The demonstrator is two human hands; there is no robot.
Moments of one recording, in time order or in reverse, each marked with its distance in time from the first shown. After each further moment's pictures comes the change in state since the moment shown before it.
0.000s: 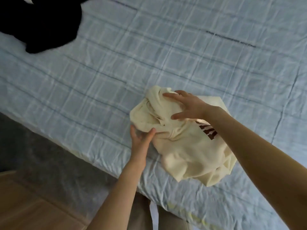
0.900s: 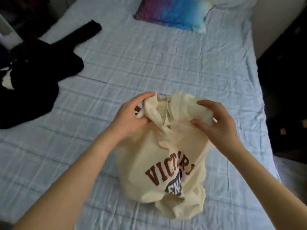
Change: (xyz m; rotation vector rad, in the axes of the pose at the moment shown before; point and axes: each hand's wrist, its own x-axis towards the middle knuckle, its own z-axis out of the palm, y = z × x) left_hand 0.009 0.273 0.139 0.762 -0.452 0.905; right_hand -0.180 -0.021 -0.158 0.489 1.078 0.089
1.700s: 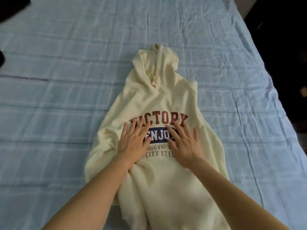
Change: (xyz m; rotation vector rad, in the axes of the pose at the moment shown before) left_hand 0.095 -0.275 0.200 0.987 -0.392 0.097; right_hand 0.028 0.279 0.173 -0.893 -0.370 0.256
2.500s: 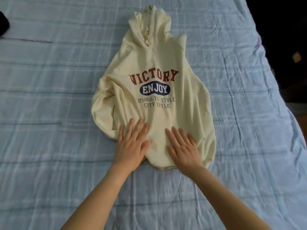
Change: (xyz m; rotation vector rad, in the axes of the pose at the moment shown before) left_hand -0.217 0.064 0.030 -0.112 0.107 0.040; right_hand -0.223 -0.017 0.060 0.150 -0.071 -0.034
